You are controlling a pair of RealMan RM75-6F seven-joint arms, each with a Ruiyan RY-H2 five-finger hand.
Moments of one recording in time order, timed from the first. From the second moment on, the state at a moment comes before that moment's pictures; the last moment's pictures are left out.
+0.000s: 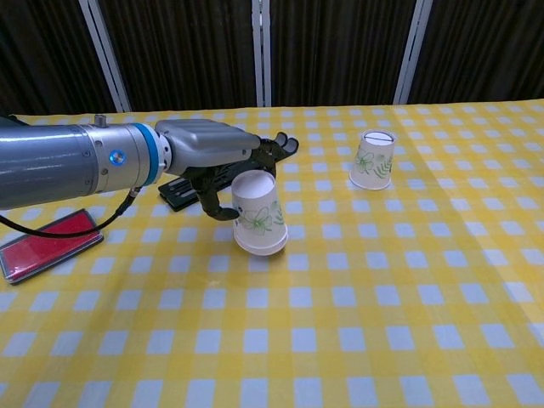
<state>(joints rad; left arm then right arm) -1.07 -1.55 -0.10 -1.53 0.92 0.80 0.53 0.11 -1.20 0.14 -1.48 -1.41 1.47 -0.03</state>
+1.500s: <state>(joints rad) -1.53 -1.99 -0.41 -0.68 0.87 0.59 0.35 0.12 -1.18 0.18 -1.43 -1.33 1.42 0.08</state>
